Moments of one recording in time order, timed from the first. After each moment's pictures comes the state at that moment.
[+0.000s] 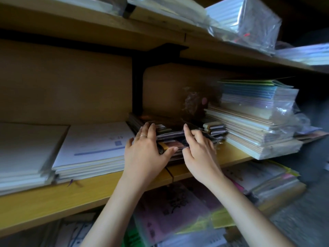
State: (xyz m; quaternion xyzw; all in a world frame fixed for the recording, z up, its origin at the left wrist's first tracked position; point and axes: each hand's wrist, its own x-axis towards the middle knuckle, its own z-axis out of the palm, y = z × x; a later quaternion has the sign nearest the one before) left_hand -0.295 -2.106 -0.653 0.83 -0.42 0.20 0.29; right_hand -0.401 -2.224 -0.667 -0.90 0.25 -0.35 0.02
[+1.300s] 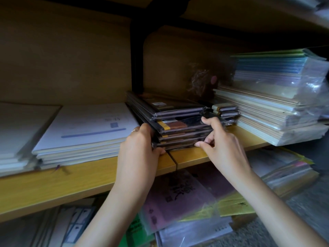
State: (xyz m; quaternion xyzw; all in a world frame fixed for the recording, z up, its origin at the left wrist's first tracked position) left_hand -0.300 -2.097 -0.682 0.82 -0.37 0.18 0.40; right_hand -0.419 -2.253 -0.688 -0.89 0.25 -0.39 0.04
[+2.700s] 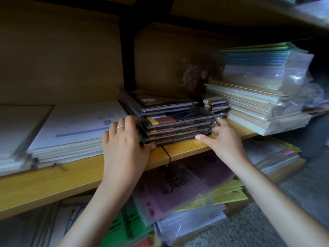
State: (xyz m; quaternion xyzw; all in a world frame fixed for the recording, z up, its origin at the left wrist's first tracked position) left_hand -0.293 -2.088 -0.690 0.81 -0.39 0.29 0.34; right_hand -0.432 -2.268 -0.692 -0.80 0.39 -0.38 0.25
